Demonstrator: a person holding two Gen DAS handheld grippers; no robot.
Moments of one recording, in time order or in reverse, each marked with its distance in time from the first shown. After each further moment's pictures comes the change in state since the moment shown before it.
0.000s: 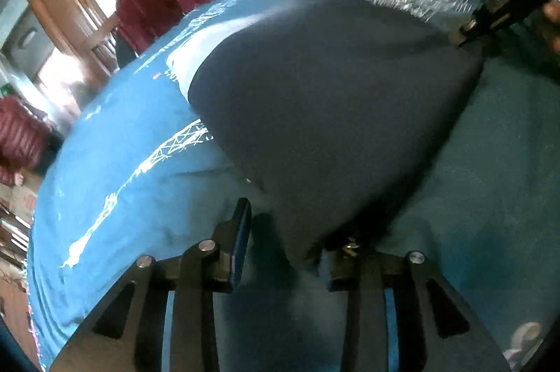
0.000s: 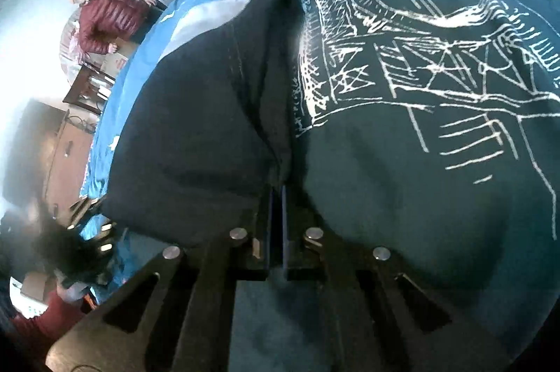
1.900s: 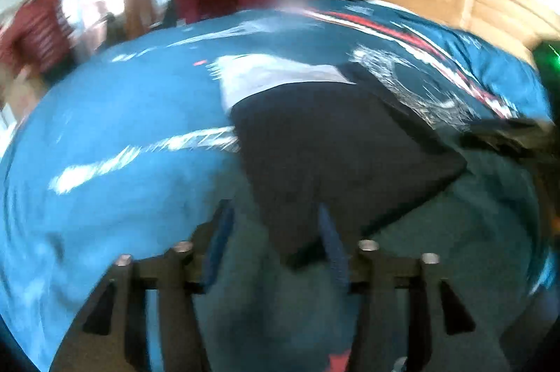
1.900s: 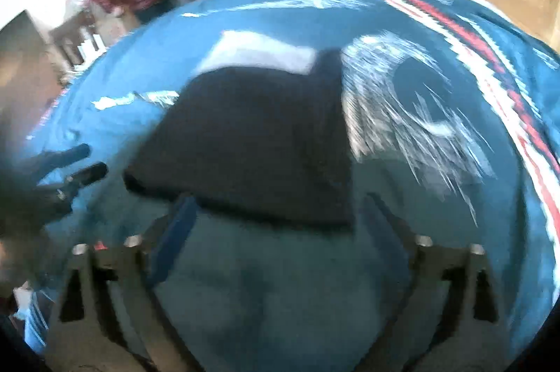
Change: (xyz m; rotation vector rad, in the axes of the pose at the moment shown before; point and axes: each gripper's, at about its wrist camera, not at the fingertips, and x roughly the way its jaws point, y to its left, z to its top) left arm -0.047 0.031 -0.006 -0.480 -0.047 -0.003; right arm -0.070 0.113 -0.071 -0.347 -0.202 -0.336
